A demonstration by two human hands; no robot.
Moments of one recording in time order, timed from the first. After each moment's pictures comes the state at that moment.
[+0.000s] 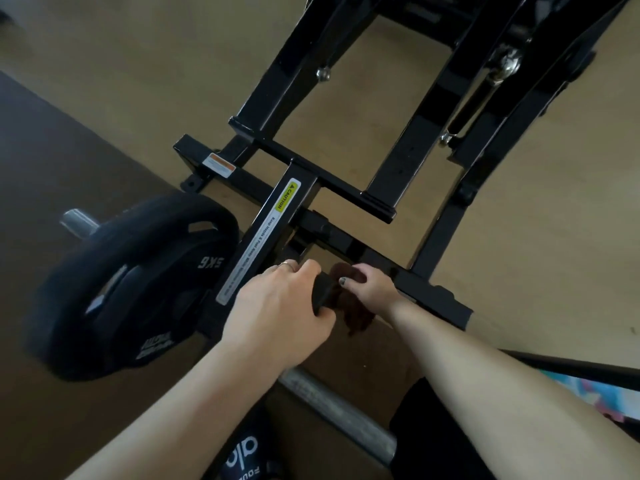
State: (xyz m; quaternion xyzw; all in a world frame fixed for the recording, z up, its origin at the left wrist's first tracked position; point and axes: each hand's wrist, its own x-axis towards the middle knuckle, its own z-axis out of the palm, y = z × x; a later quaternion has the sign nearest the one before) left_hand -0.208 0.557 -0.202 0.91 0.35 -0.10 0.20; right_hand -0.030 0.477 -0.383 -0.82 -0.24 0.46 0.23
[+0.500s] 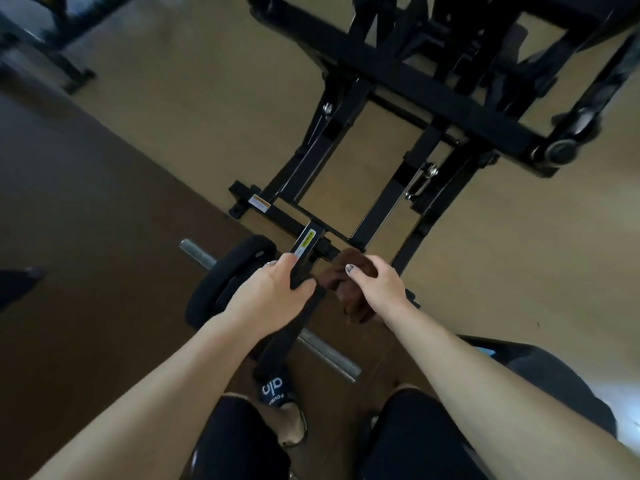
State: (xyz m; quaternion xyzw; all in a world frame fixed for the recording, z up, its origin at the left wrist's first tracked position) left_hand -0.244 0.574 0.077 0.81 0.43 -0.16 0.36; right_hand -0.073 0.456 -0.015 -0.82 -0.14 0.42 0.36
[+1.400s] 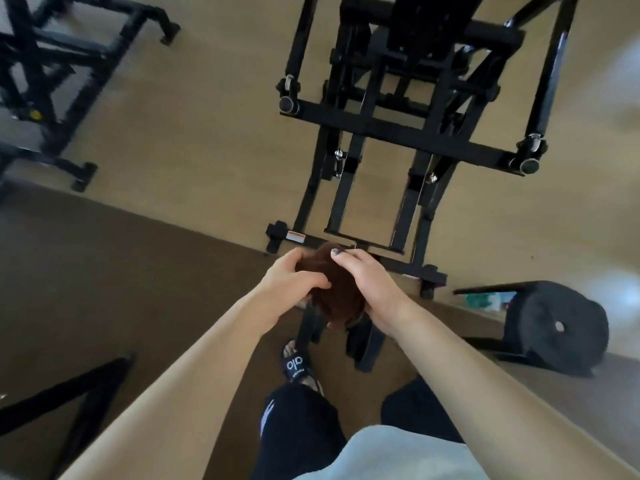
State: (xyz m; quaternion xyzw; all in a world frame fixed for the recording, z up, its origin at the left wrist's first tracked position) left_hand -0.332 0.782 0.287 0.62 0.43 -0.17 0.63; right_hand -0.242 0.643 0.258 -0.67 0.07 0.51 0.53
